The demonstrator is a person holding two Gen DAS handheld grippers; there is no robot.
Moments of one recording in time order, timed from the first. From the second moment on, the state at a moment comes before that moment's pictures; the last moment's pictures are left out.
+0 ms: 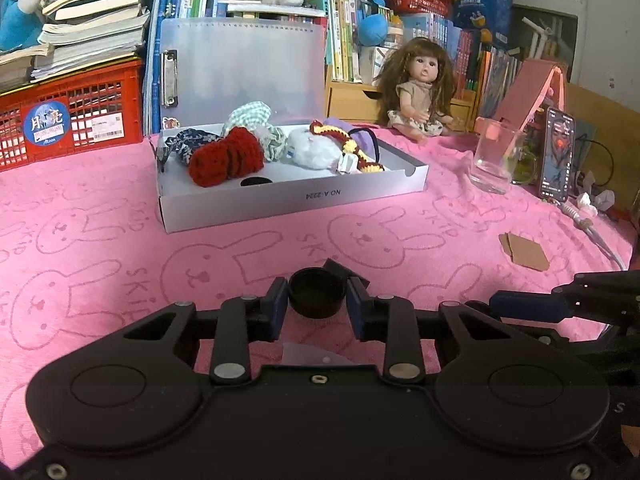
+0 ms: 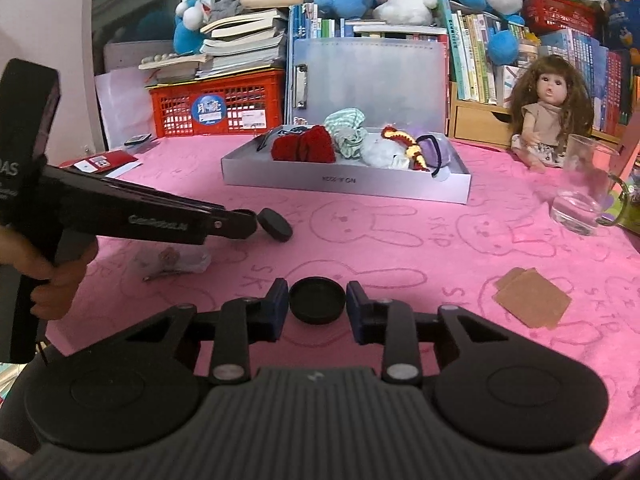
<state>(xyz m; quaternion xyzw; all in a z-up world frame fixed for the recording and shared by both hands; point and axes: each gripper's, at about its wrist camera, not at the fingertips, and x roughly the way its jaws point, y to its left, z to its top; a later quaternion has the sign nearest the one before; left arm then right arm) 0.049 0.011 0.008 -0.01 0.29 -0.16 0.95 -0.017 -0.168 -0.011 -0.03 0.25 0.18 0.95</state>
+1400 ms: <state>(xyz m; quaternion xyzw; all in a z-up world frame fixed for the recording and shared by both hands) 0.121 0.047 0.047 -0.08 0.27 -0.08 0.95 0.091 -0.181 0.039 0.03 0.24 0.13 0.96</state>
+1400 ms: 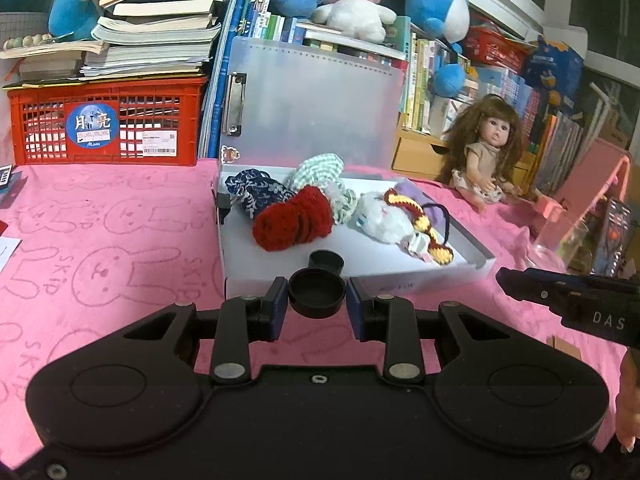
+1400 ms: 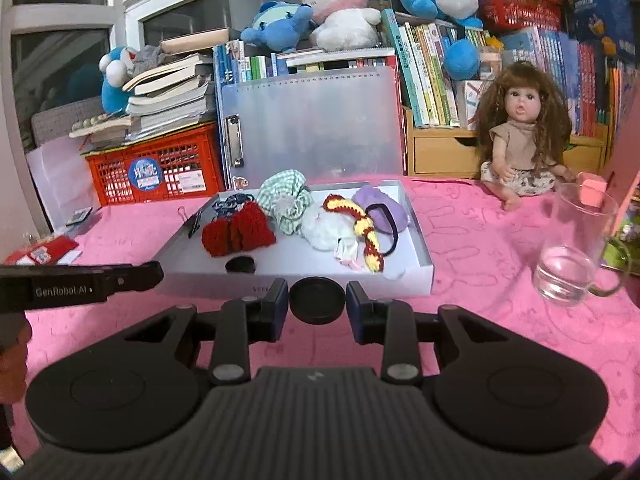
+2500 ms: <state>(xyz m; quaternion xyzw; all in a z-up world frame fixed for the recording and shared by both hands) 0.235 0.042 0.001 -0.06 0.31 -0.03 0.95 0.230 -0.172 0.003 0.12 0.35 0.14 0.92</state>
